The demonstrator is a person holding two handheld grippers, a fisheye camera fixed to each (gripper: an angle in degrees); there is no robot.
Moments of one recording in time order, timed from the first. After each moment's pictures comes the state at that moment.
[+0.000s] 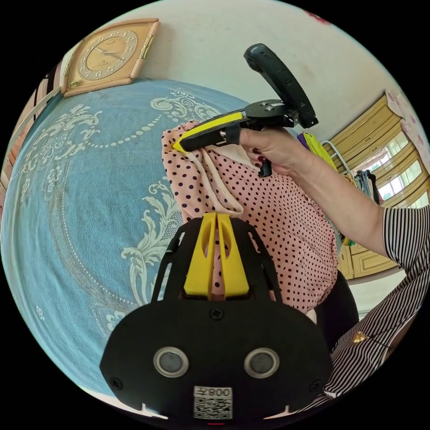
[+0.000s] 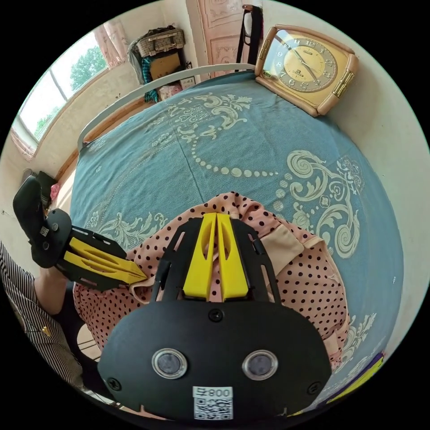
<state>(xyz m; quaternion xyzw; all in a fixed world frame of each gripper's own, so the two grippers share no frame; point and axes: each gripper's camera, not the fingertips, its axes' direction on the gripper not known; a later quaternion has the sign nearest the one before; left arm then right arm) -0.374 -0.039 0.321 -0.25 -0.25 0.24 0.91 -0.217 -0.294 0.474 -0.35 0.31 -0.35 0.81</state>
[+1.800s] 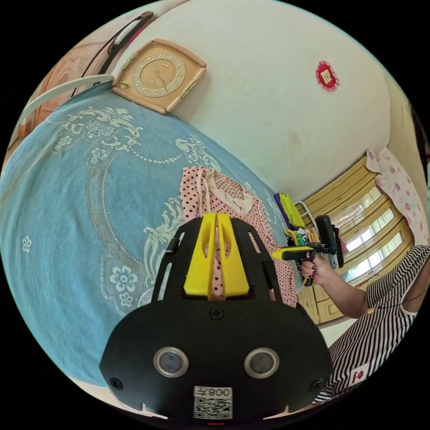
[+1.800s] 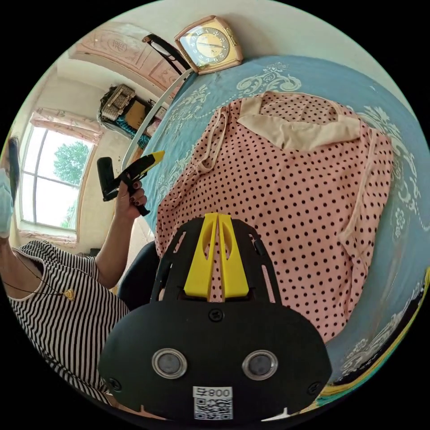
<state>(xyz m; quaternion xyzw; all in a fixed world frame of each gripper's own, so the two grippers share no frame) -0.377 0.013 0.118 -0.09 -0.12 0.15 0.98 -0.067 -0.088 0.171 -0.28 0.25 -0.07 0.92</state>
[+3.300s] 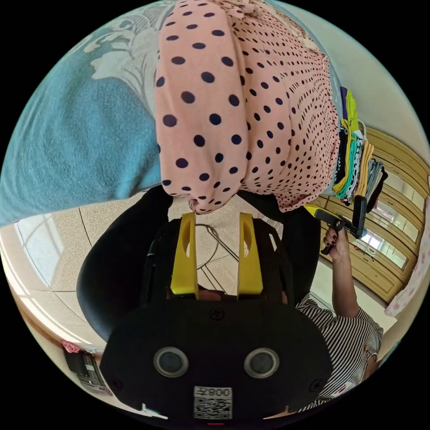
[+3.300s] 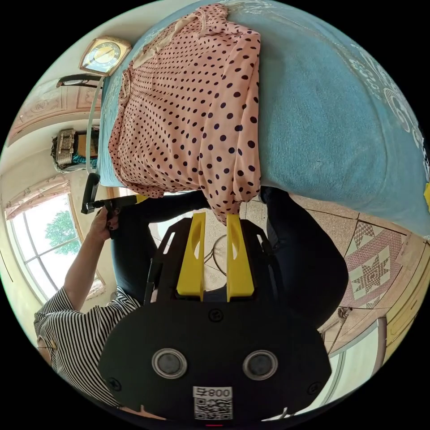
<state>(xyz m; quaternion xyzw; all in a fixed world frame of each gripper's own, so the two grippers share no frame) -0.454 0.174 0.248 -0.49 -0.27 -0.05 0.83 0.067 0.099 0.016 -0.30 0.30 0.18 0.89</state>
